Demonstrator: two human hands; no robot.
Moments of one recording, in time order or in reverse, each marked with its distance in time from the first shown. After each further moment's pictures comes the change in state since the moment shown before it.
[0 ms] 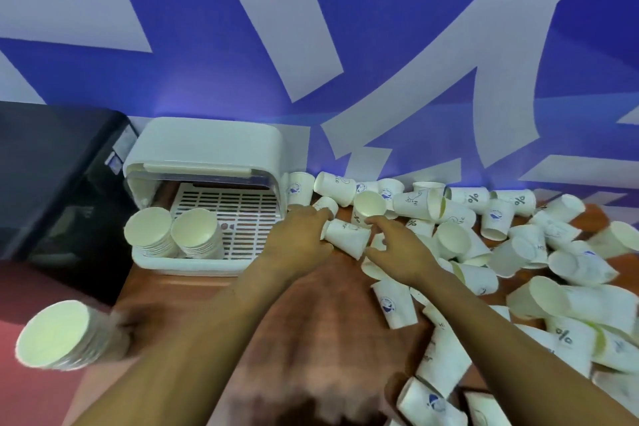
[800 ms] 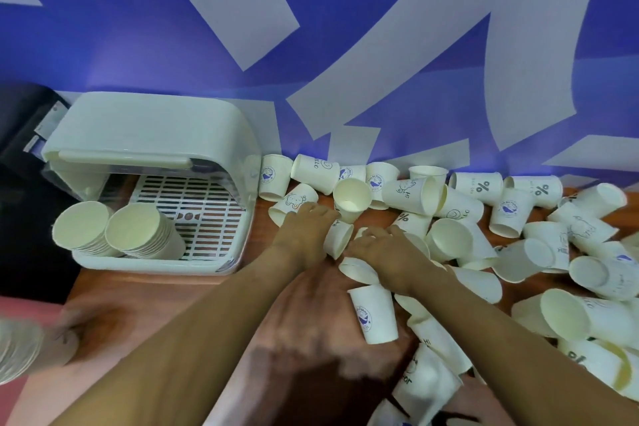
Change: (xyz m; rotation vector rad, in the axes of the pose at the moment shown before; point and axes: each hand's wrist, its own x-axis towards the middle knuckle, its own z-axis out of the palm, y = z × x) left_hand 0.093 0.023 0.087 0.156 -0.202 0.050; right_hand 0.058 0.094 0.012 -0.659 -0.256 -0.489
